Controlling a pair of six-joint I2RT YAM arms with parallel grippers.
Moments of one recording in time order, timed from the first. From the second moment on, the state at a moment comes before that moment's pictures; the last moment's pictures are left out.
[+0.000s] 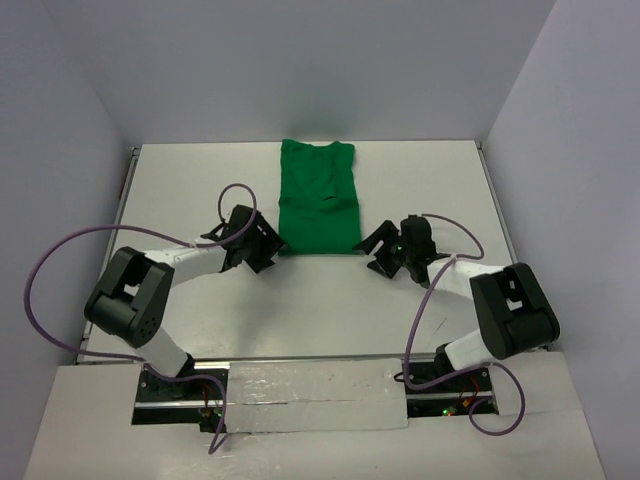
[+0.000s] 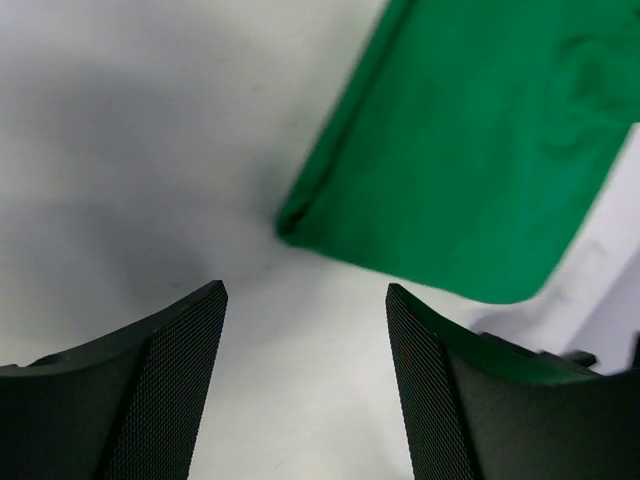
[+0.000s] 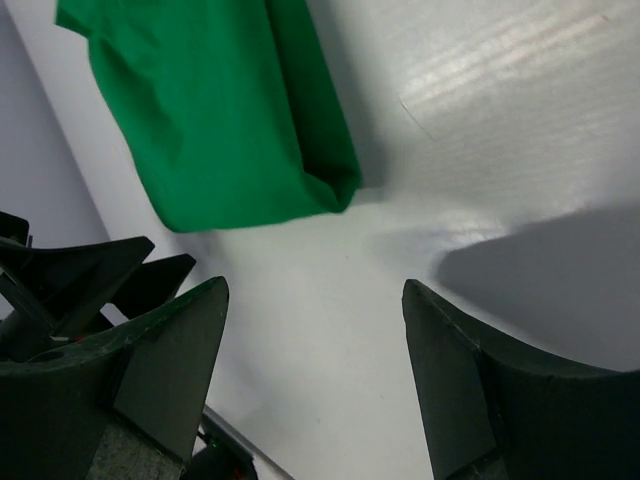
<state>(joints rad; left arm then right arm) -0.50 1.63 0.81 -0.08 0.02 -1.17 0.27 1.45 0.52 0.23 -0.29 1.05</state>
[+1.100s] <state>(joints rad) -0.50 1.75 0.86 -0.01 0.01 -1.21 0.28 1.56 0.55 0.35 -0.24 1.10</state>
